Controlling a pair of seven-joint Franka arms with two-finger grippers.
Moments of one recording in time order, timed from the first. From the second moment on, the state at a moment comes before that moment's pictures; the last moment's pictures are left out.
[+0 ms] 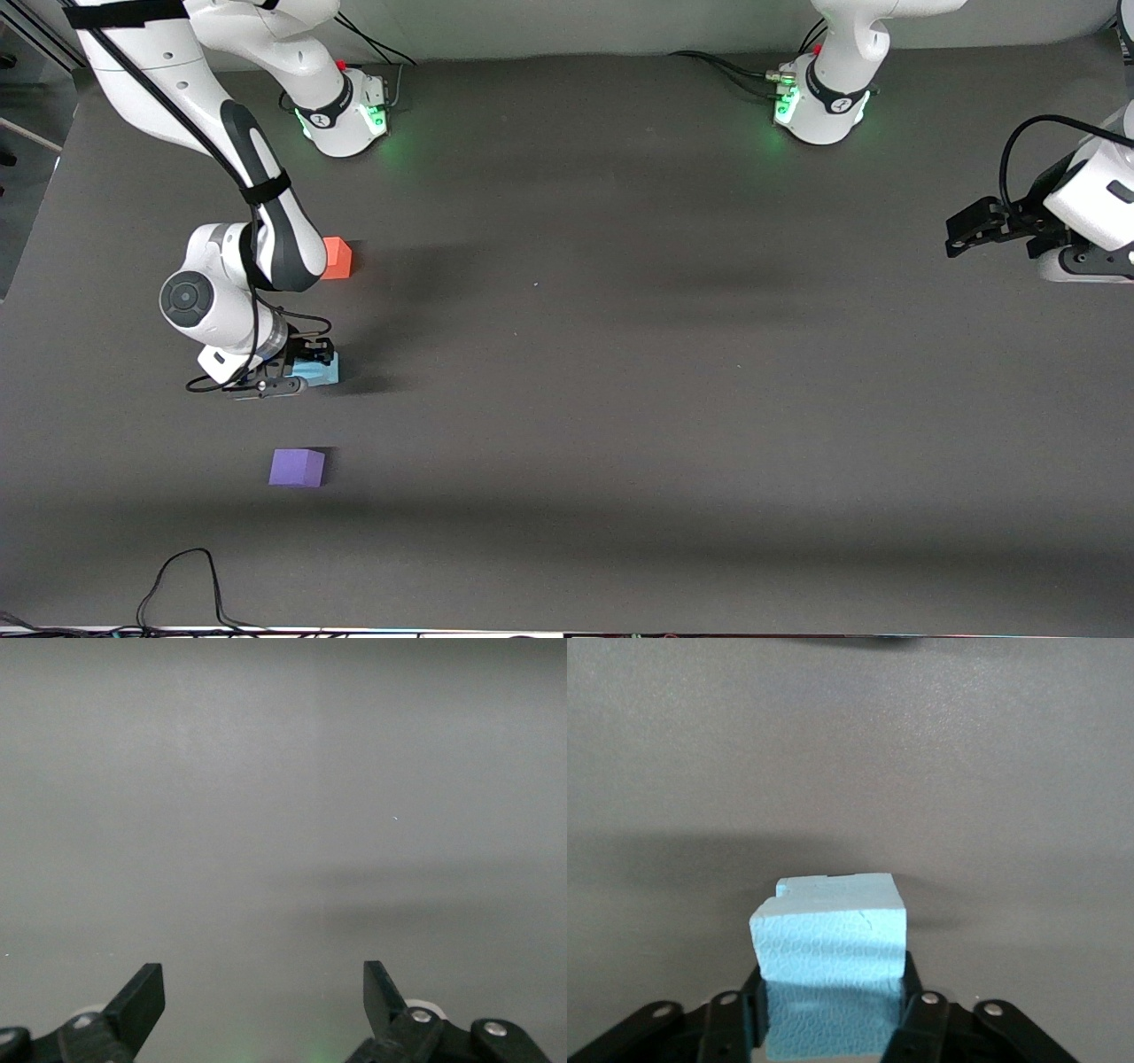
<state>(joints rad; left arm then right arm) -0.05 -0.02 -0.01 -1.65 -0.01 1.59 -0.03 0.31 0.39 -0.26 -2.16 0.13 2.49 -0.07</state>
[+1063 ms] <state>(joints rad) -0.05 -0.02 -0.01 -1.65 -0.01 1.59 -0.03 0.29 -0.02 -0.27 -1.91 0.10 1.99 -0.07</state>
